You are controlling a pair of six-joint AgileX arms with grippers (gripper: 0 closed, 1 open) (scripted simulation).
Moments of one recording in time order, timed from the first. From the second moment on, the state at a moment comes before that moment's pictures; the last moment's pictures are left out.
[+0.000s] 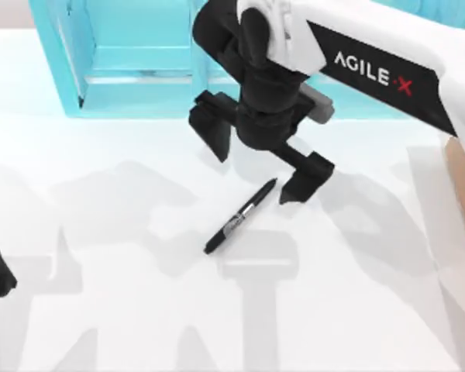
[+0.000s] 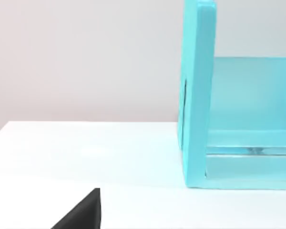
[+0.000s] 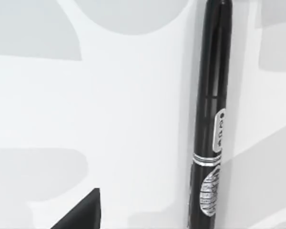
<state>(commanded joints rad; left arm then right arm) 0.00 0.00 0.00 0.00 0.00 0.00 0.67 2.38 2.15 -1.25 -0.01 1.37</state>
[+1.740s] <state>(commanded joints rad) 0.00 0.00 0.00 0.00 0.00 0.00 0.67 2.50 1.97 -0.95 -0.01 1.38</state>
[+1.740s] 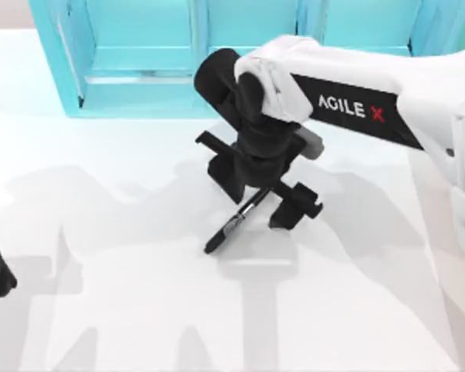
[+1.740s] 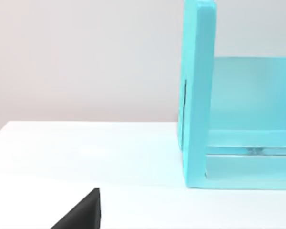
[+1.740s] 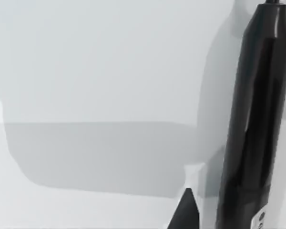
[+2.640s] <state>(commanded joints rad) 0.00 0.00 0.00 0.00 0.00 0.00 0.67 2.43 2.02 -1.10 0.01 1.34</state>
